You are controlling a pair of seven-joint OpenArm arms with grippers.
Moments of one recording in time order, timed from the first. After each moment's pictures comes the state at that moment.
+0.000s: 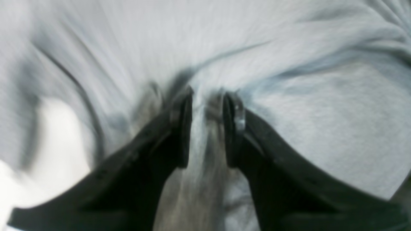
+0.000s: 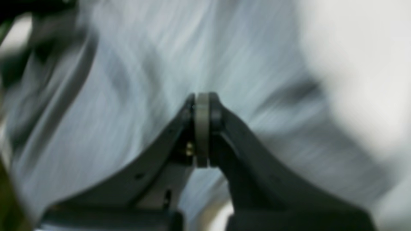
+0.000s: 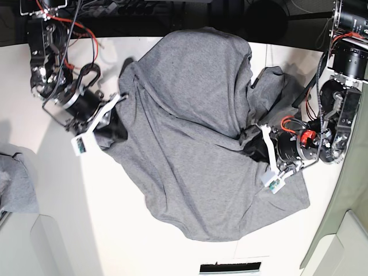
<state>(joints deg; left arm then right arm) -13.0 -28.9 12.5 79.5 -34.4 -34.9 45.9 -2.8 12.4 -0.2 84.7 22.2 31.5 -27.4</state>
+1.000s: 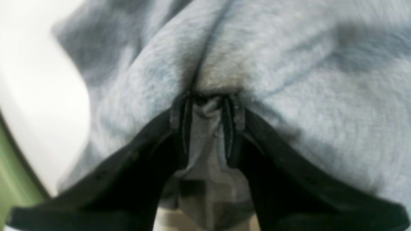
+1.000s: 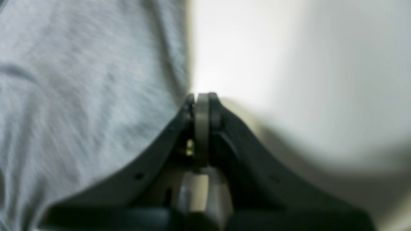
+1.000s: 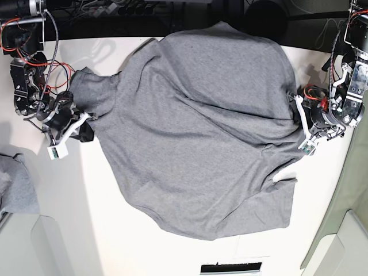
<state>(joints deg) -2.9 -34.6 12.4 70.3 -11.6 -24.2 40.2 8.3 19.1 -3.9 52.6 22.7 32.7 -21.8</state>
